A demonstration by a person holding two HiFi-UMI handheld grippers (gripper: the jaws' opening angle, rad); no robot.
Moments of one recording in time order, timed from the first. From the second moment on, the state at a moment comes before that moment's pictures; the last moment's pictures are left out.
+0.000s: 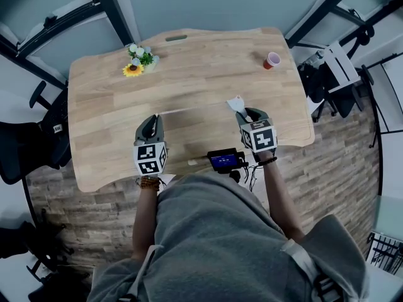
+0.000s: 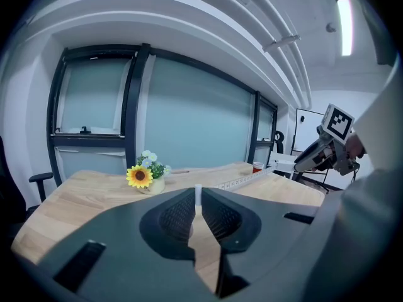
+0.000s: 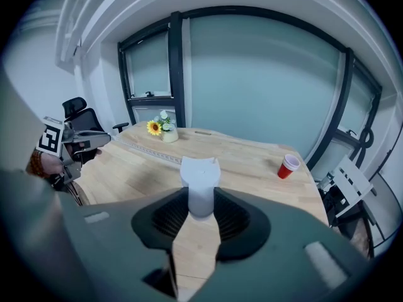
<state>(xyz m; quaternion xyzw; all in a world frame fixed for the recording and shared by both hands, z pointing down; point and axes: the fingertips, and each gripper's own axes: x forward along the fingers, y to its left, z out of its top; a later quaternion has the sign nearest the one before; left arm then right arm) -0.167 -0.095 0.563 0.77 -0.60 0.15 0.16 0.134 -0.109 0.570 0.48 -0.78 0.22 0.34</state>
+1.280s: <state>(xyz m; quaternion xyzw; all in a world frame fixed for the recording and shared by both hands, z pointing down) -0.176 -0.150 0.524 0.76 -0.64 0.08 0.10 0.122 -0.167 0.537 0.50 -0.81 0.16 0.27</state>
